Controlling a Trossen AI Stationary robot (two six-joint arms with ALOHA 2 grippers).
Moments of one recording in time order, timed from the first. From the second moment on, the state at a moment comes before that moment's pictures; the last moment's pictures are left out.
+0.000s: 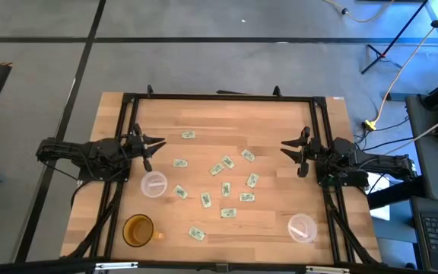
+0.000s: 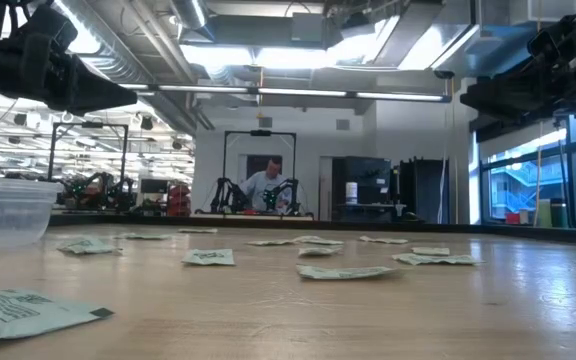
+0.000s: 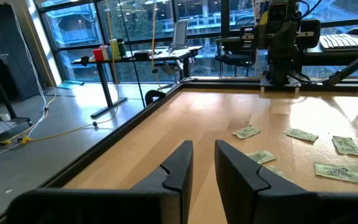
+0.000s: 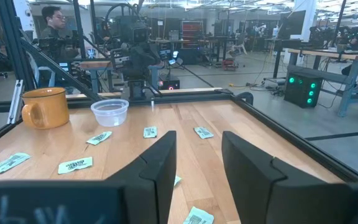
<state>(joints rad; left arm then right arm) -0.11 0.00 0.07 -0.12 -0.53 0.04 -0.08 0.01 0.01 0.05 0.11 -0.01</state>
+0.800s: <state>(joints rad) -0.11 0.00 0.07 -0.12 -0.53 0.04 -0.08 0.01 0.01 0.05 0.11 0.02</state>
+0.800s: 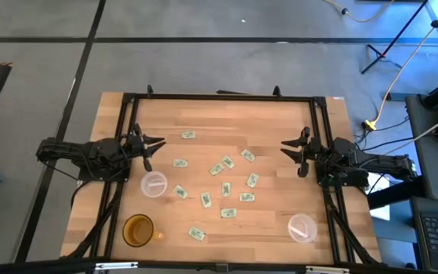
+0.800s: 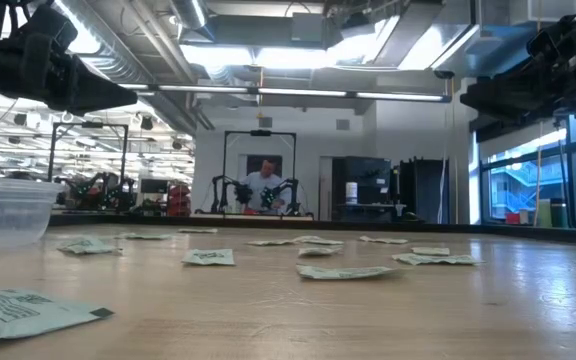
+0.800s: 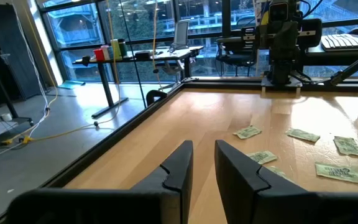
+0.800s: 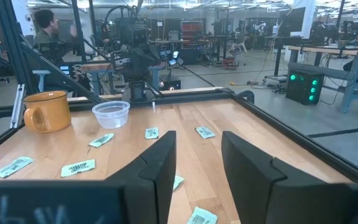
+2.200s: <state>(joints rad) 0.16 0.56 0.38 -0.22 -0.27 -0.17 -0.08 0.01 0.01 0.14 0.11 0.05</state>
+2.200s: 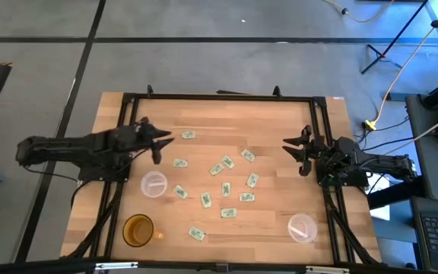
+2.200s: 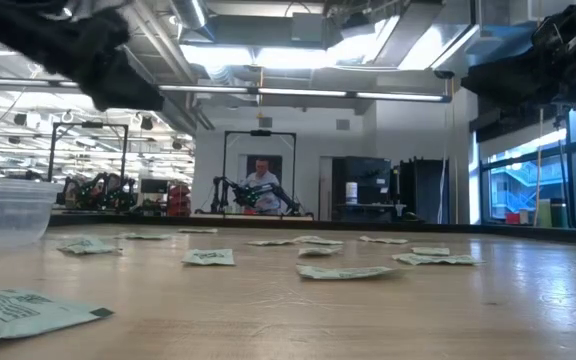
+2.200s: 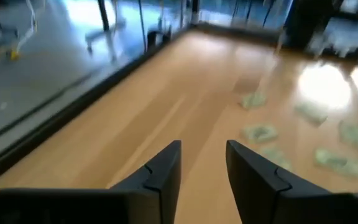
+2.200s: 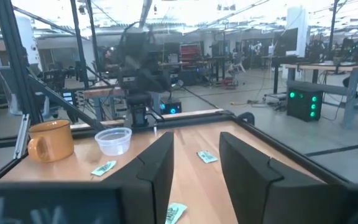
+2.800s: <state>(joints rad) 0.51 1.43 0.80 -0.41 0.05 0.19 -0.08 0.01 0.01 0.13 0.11 0.05</state>
